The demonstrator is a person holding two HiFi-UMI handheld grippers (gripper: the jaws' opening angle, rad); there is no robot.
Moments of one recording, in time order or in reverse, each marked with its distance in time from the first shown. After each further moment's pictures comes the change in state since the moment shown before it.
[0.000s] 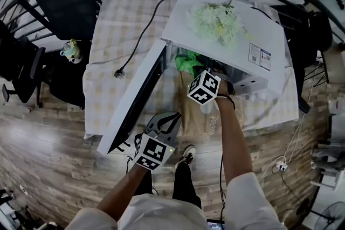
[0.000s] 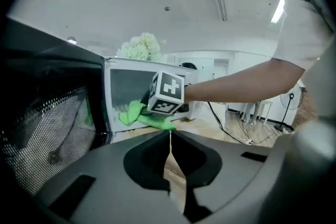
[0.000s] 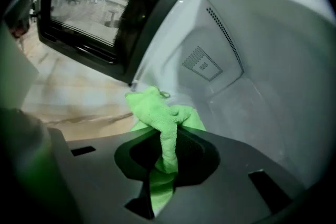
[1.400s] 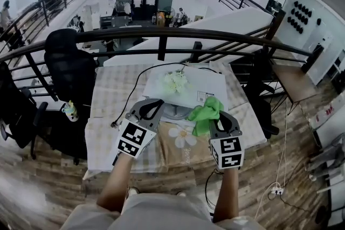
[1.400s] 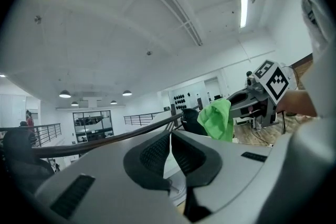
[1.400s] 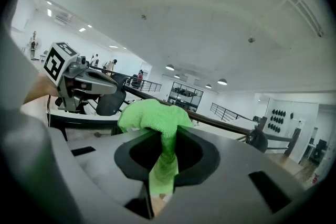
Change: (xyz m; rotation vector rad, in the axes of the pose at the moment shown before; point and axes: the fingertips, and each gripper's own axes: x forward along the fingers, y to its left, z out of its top) left arm -0.138 -0.003 0.281 0.303 -0.410 0.060; right arm -0.439 -0.098 0.021 0.658 -0.345 -0.405
